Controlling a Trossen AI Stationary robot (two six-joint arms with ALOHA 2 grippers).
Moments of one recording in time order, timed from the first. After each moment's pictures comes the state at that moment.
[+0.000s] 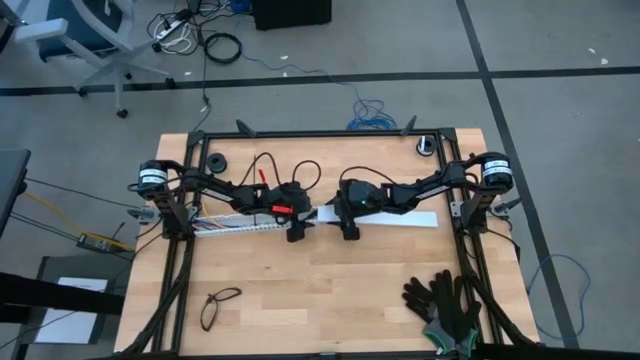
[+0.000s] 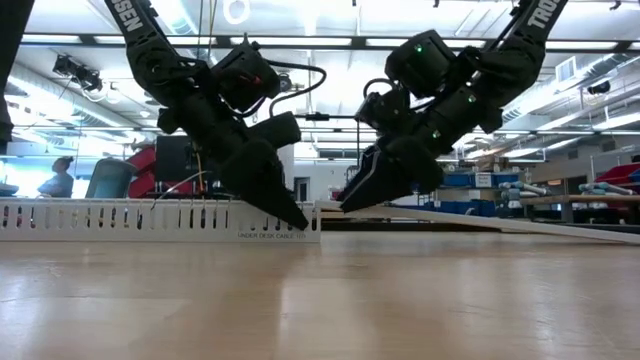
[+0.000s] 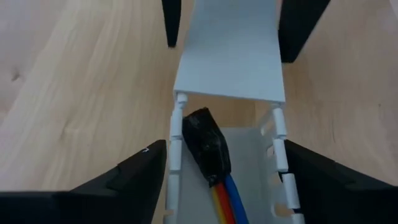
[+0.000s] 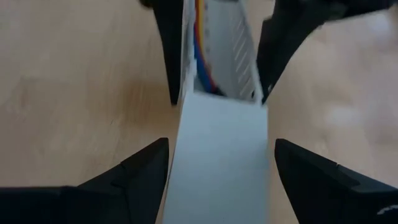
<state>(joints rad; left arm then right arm) 0.13 1.74 0.73 0.27 0.02 0.02 -0.08 1.75 0.75 0.44 -0.02 -0.24</state>
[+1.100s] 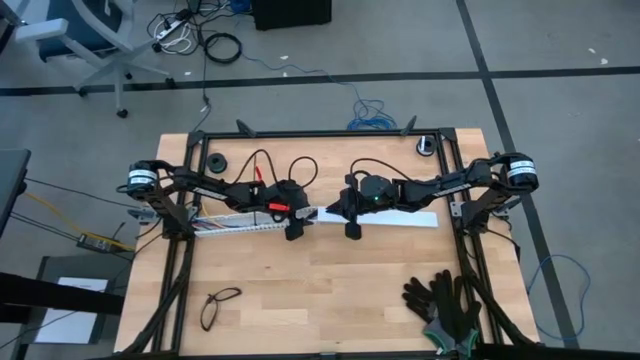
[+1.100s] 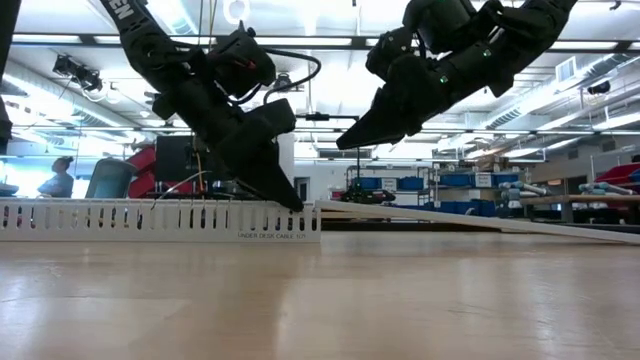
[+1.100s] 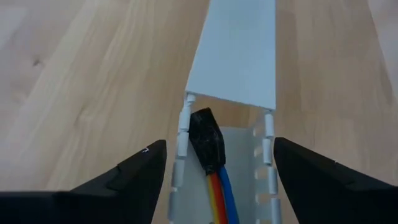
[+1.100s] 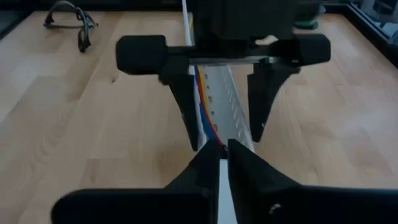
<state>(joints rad) 0.13 1.65 0.74 0.18 0.02 -0.08 -0.05 1.57 0.75 0.40 -0.02 -0.04</state>
